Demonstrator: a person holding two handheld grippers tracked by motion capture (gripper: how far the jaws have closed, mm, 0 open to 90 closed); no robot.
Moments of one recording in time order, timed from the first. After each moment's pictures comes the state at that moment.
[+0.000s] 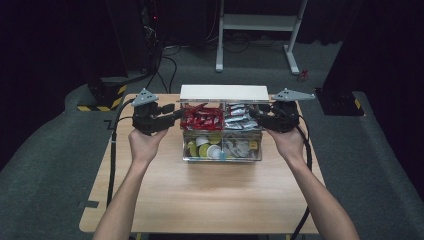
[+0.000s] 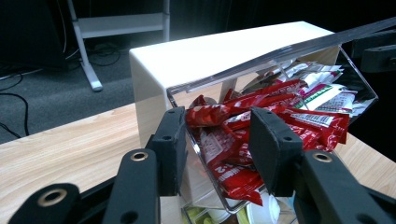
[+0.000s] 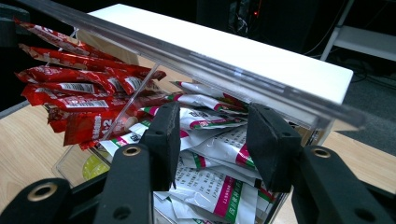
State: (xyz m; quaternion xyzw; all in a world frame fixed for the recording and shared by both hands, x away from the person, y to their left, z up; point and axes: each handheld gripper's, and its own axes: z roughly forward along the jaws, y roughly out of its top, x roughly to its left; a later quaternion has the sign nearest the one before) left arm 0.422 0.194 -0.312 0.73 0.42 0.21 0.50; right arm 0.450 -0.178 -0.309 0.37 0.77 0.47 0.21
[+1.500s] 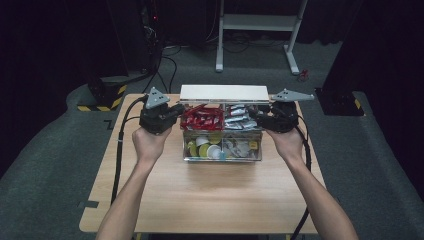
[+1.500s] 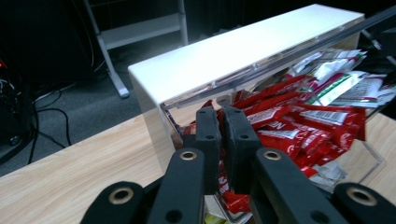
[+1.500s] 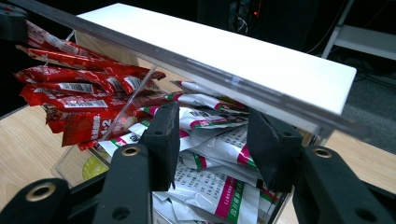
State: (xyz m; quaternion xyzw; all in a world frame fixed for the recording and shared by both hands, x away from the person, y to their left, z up) left arm 0.416 0.174 -0.303 0.75 0.39 0.28 0.46; right arm 0.450 -0.177 -0.311 0.37 0.77 0.48 0.21
